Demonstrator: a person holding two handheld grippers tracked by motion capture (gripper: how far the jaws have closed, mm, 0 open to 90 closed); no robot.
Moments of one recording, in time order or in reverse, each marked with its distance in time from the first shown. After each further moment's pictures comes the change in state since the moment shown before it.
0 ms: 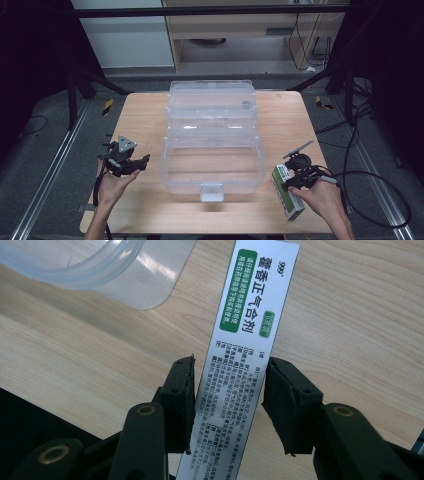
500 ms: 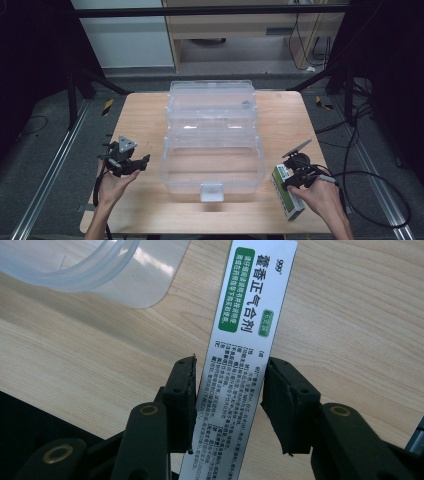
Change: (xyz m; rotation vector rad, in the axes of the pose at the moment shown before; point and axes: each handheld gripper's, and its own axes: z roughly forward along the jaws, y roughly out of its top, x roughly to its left) left arm 0.000 0.000 0.000 0.003 0.000 0.002; right arm 0.002 0.003 0.000 0.025 -0.016 0.020
